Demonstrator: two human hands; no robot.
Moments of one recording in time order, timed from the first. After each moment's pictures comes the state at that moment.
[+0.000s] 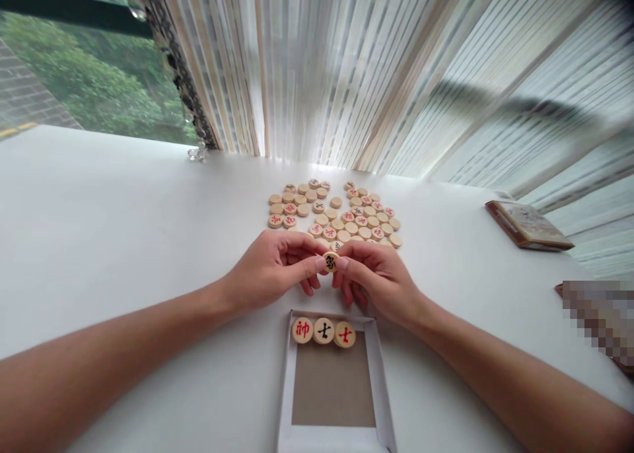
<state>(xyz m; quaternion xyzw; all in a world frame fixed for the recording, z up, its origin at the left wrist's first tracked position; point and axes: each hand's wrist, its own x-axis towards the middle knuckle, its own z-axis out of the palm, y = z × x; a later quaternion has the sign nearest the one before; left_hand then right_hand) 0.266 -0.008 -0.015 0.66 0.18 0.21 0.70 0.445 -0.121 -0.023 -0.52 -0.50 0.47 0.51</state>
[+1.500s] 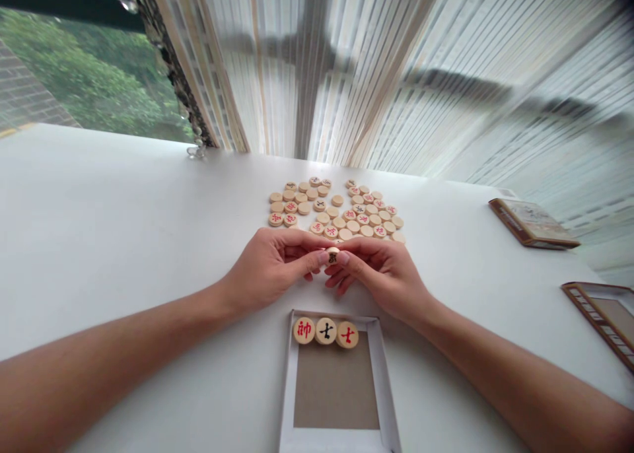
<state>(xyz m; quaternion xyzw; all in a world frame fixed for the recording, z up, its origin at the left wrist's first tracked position) 0.268 -0.009 -0.020 0.70 0.19 0.27 0.63 0.446 -0.119 -0.025 -0.50 -0.47 0.47 0.55</state>
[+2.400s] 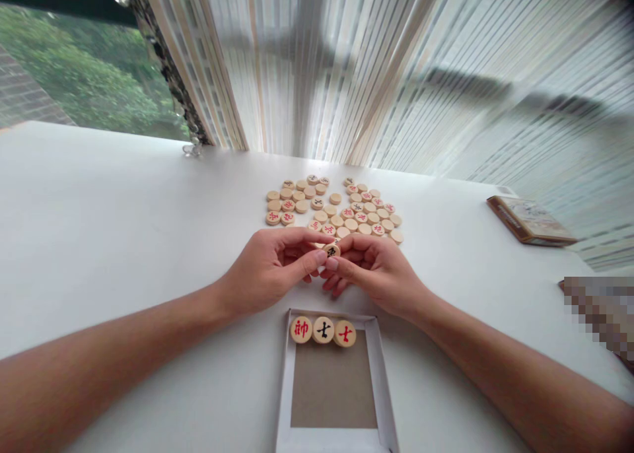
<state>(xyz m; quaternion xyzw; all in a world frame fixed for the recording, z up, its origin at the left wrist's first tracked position) 0.268 -0.012 -0.021 0.71 0.17 0.27 0.63 0.448 -0.115 -0.026 -0.48 -0.45 0.54 0.53</state>
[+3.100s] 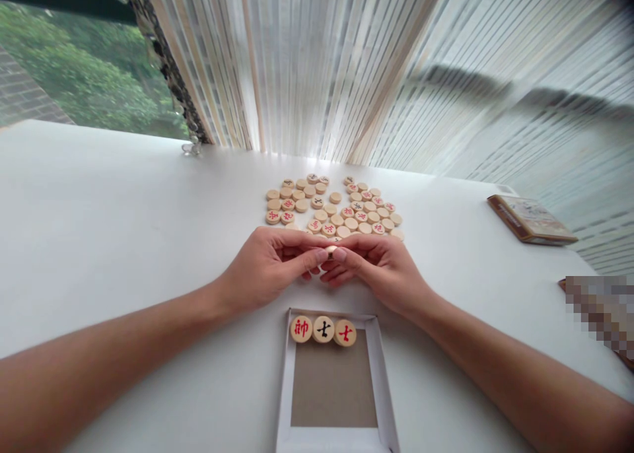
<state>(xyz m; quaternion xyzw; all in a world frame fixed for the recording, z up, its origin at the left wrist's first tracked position) 0.268 -0.010 -0.021 0.69 0.18 0.26 0.65 0.449 -0.117 -0.024 -0.47 -0.45 0.52 0.56</state>
